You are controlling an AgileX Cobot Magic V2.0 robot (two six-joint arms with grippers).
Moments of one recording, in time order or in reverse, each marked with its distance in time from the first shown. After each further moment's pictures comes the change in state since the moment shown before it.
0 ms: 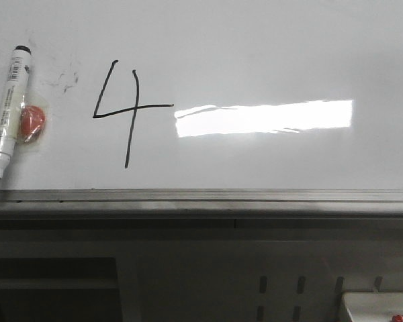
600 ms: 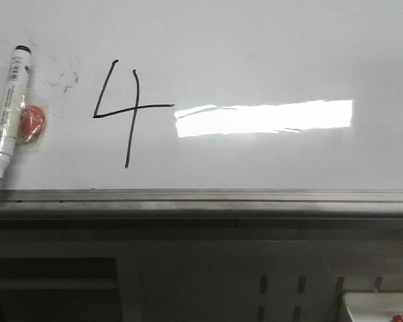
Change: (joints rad) left arm 0.000 0.000 0.034 0.003 -0.007 0.000; right arm 0.000 -0.015 0.012 0.000 0.000 0.000
